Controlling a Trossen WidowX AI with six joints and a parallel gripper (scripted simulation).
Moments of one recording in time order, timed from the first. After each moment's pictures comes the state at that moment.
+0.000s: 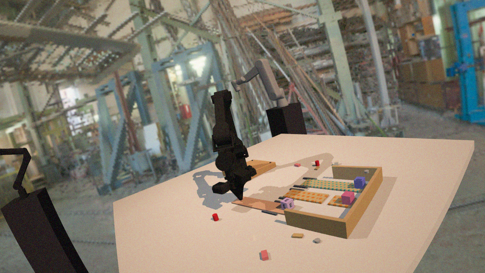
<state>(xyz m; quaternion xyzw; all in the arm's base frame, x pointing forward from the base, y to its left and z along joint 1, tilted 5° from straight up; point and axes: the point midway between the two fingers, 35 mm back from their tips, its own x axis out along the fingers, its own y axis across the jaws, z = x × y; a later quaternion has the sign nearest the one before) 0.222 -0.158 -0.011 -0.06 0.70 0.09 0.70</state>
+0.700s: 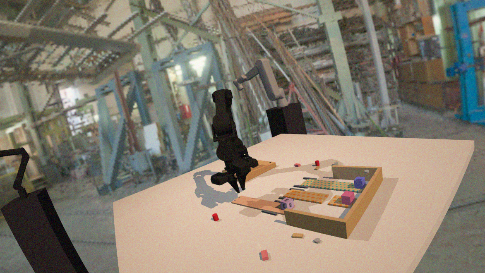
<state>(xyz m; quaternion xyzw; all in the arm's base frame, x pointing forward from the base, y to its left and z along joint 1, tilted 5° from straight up) 0.239 -0.158 0.030 -0.02 0.71 0.06 0.70</state>
